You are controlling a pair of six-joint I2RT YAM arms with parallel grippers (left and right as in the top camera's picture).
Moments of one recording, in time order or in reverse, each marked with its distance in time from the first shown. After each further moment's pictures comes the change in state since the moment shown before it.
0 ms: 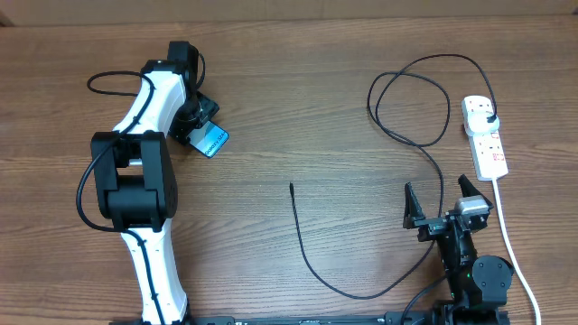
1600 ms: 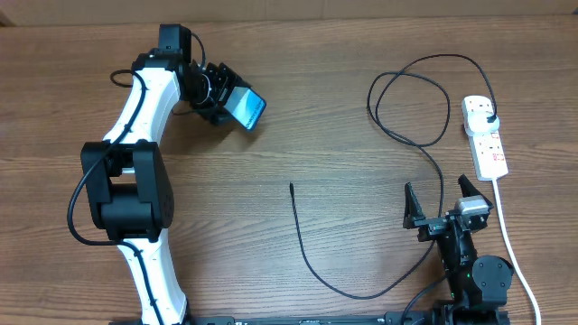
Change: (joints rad) left arm 0.000 -0.091 0.001 0.151 0.695 0.004; right arm 0.000 0.000 0.000 0.000 0.000 0.000
